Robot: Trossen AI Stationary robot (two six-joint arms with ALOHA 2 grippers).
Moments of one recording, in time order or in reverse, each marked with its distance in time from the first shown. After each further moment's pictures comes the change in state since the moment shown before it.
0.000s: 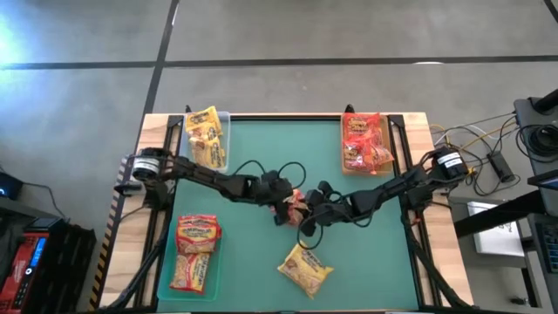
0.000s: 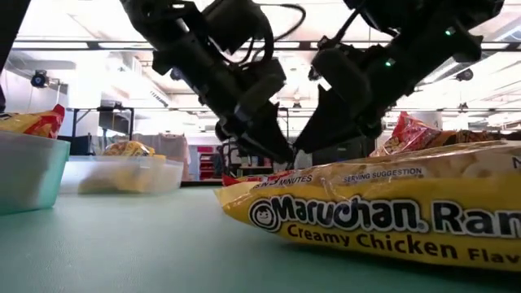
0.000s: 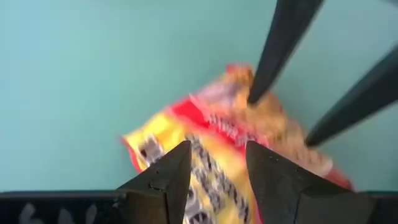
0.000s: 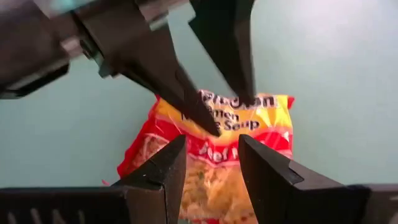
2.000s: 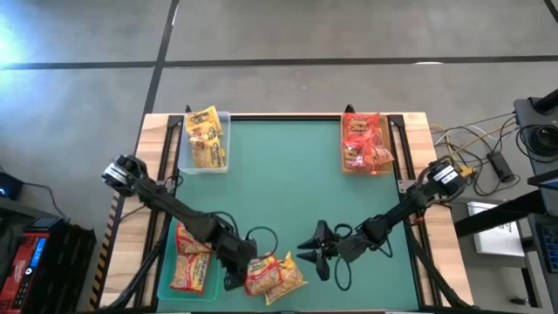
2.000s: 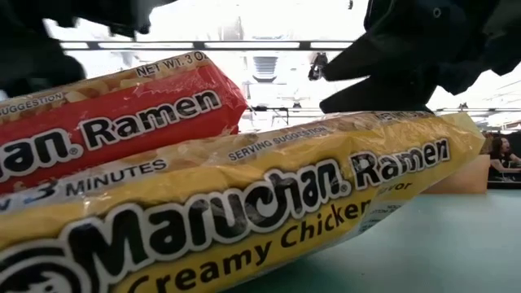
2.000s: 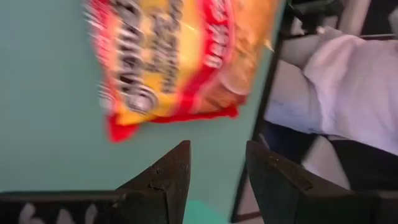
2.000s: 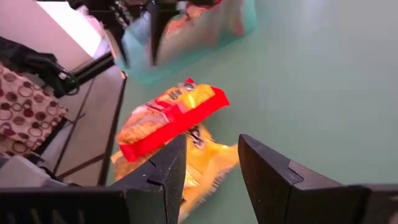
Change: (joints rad) left arm -0.469 -0.185 0.015 -0.458 0.513 -0.649; right arm 0.311 0.104 -0.075 0.527 -0.053 0.175
